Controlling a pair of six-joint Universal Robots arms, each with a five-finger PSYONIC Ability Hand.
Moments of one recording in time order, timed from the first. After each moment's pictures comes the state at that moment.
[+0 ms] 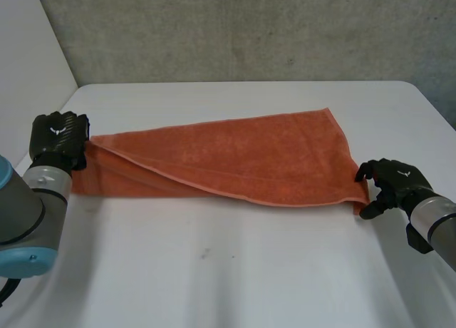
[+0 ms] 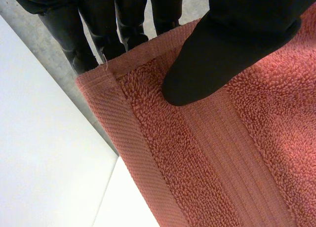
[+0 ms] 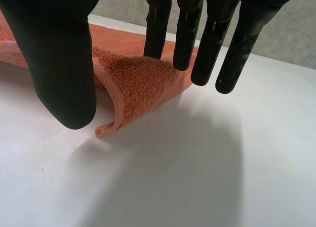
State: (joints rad) left arm 4.56 -1.91 -1.85 3.79 -1.60 3.48; right arm 1.57 -1.17 1.86 -0.31 1.23 3.02; left_hand 1.21 1.22 1.22 1.22 1.04; right_hand 0.51 0.58 0.56 0.57 0.40
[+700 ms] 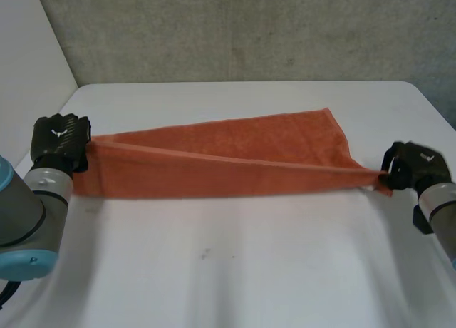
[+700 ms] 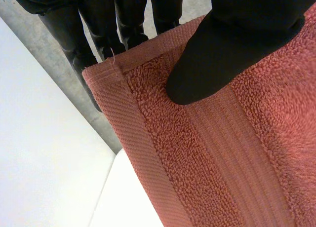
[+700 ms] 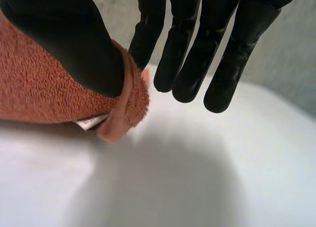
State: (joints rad) left arm 4.55 -1.90 -1.86 3.78 -1.60 3.48; right arm 1.57 -1.13 1.80 -0.45 1.40 3.16; left_hand 1.21 1.22 1.22 1.22 1.04; right_hand 0.99 1.18 1.18 1.19 0.97
